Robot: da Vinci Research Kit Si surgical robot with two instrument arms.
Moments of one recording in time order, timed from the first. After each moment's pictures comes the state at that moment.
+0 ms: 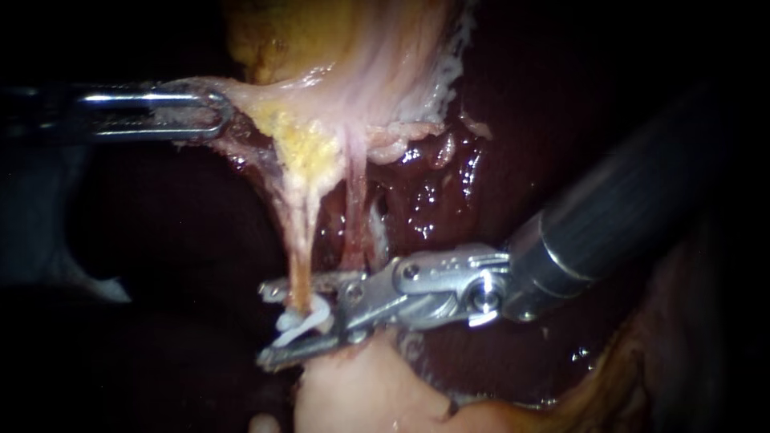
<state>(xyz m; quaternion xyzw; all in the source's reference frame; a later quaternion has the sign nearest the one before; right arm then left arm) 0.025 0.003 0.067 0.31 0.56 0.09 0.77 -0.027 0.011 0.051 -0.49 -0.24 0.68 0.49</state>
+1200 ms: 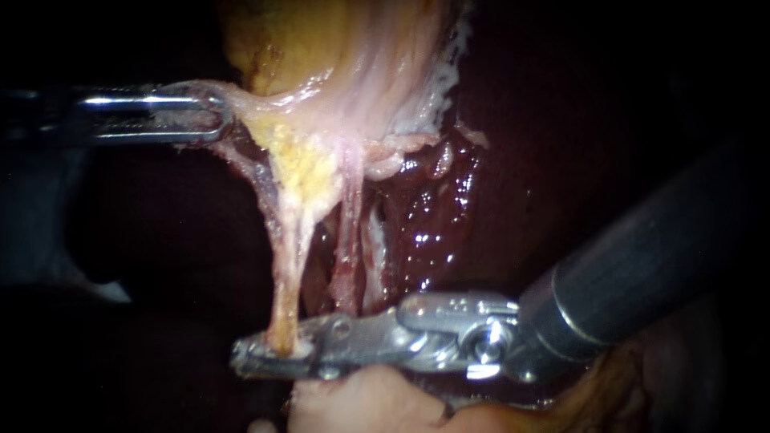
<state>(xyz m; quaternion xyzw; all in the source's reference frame) 0.025 0.001 0.063 0.38 0.53 0.17 0.74 -0.027 0.011 0.051 -0.49 -0.24 0.68 0.49</state>
